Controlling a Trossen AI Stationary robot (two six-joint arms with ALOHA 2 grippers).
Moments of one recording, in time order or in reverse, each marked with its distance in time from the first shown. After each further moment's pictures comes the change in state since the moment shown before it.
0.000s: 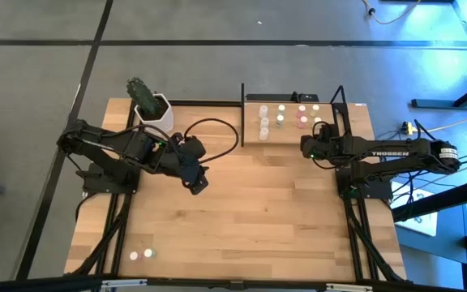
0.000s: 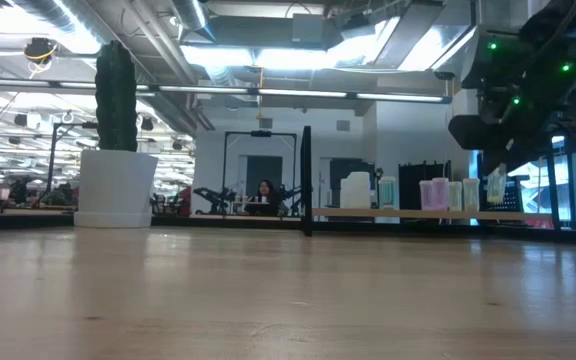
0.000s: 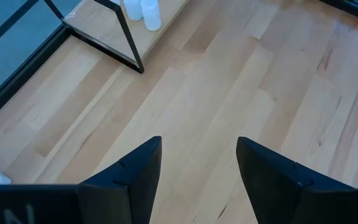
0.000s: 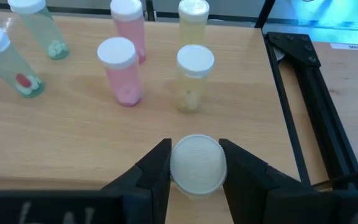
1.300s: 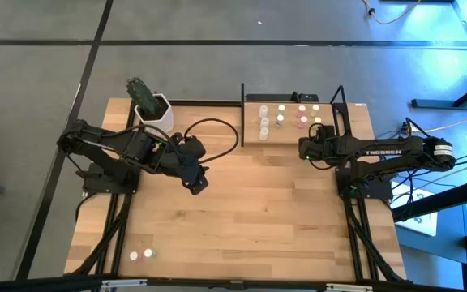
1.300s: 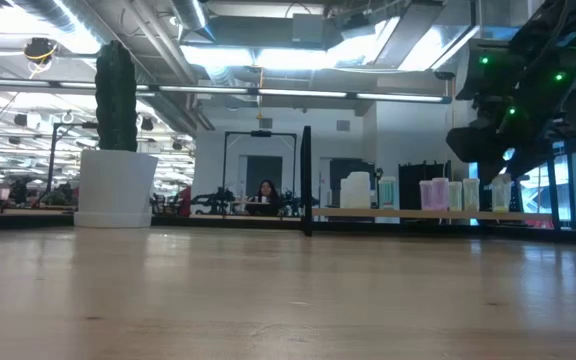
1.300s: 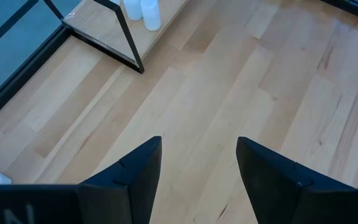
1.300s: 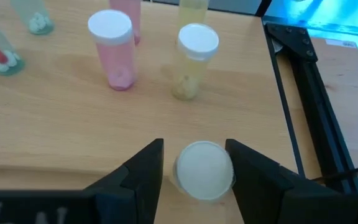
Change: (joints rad) left arm -0.002 0.000 0.000 -0.001 0.000 0.003; right arm -0.002 0.087 0.000 0.004 -0.014 0.000
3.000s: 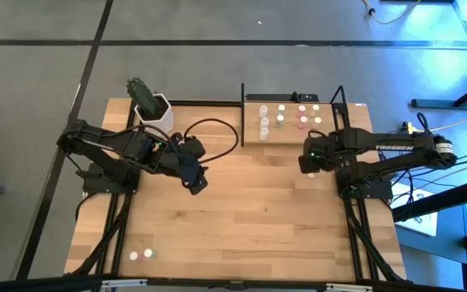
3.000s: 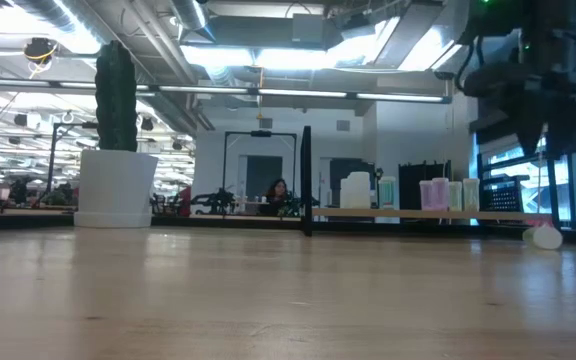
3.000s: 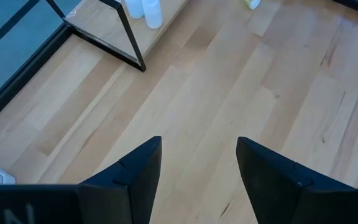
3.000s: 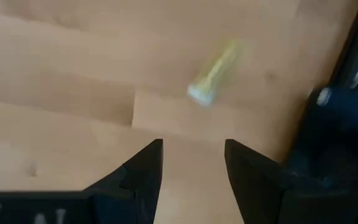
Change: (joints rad) left arm 0.001 0.000 0.000 -0.010 0.000 0.001; right arm 0.079 -0.016 0.298 -0.385 -0.827 0.064
